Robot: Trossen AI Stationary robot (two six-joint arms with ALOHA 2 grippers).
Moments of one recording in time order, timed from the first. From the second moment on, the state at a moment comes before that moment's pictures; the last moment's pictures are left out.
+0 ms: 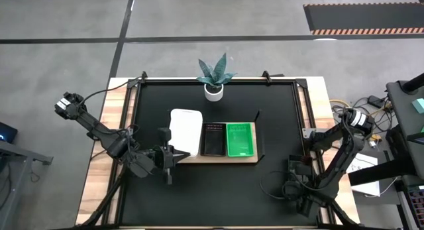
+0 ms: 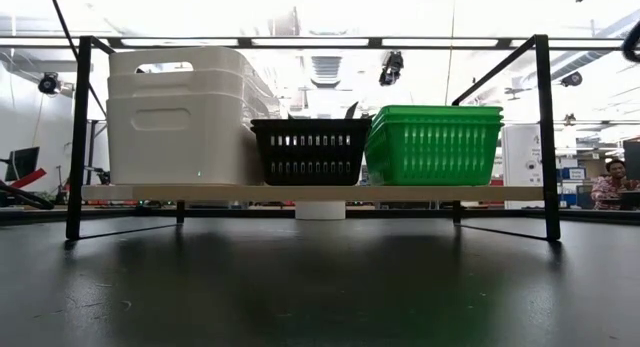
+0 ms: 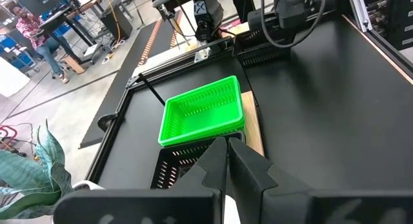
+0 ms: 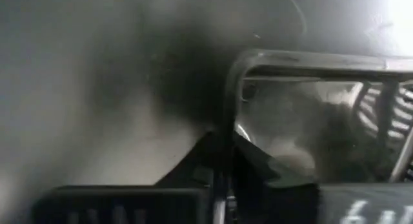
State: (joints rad) left arm -0.62 1.18 1.01 -0.32 -0.76 0.04; right arm 1.12 1.60 0.89 -0.91 0.02 1.20
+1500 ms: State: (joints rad) left arm -0.62 1.18 1.01 -0.32 -0.76 0.03; right arm 0.52 1.60 1.48 -0.59 0.52 0.22
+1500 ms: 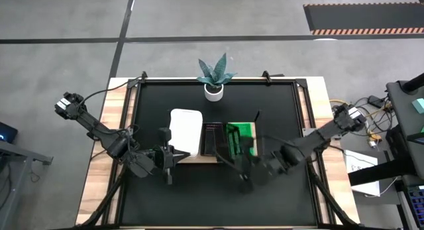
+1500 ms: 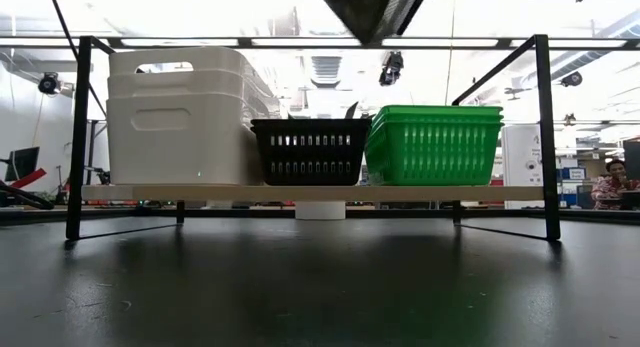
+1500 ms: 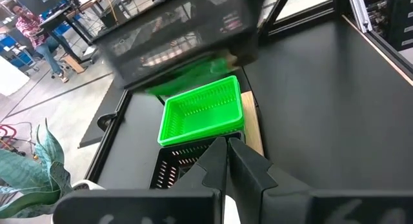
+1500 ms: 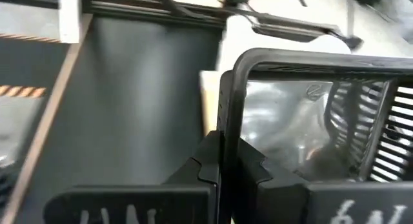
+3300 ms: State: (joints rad) left arm -0.62 1.18 1.00 -0.35 -0.76 0.04; right arm 0.29 1.79 1.48 -0.54 0.42 0.16
